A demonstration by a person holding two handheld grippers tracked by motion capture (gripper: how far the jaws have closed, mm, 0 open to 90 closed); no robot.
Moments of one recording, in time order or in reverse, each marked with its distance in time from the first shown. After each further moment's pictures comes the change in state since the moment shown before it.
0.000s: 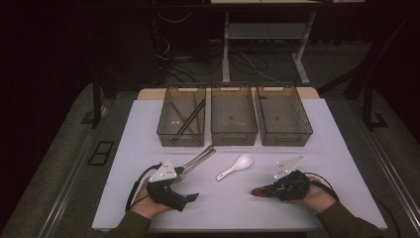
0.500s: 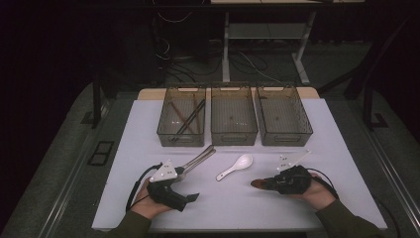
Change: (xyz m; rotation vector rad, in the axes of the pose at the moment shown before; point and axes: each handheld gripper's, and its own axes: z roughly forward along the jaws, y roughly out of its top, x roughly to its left) left arm 0.000 0.000 0.001 0.008 -0.001 -0.005; right arm -0.007 0.006 -0.008 -0.080 -0.053 0.073
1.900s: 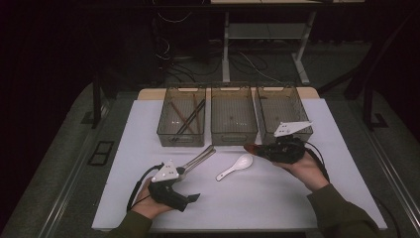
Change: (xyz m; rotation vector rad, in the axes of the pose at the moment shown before) left arm -0.001 0.000 0.003 0.011 0.001 0.003; right arm -0.033 0.063 -0.014 -0.198 -0.110 0.105
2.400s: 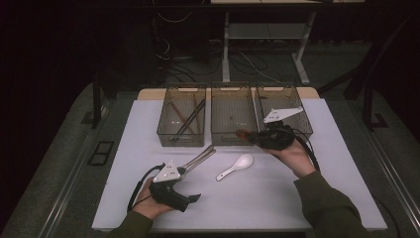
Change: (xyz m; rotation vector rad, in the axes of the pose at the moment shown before) left arm -0.002 0.000 0.002 0.007 0.003 0.012; right arm -0.006 0.037 0.018 -0.023 -0.048 -0.001
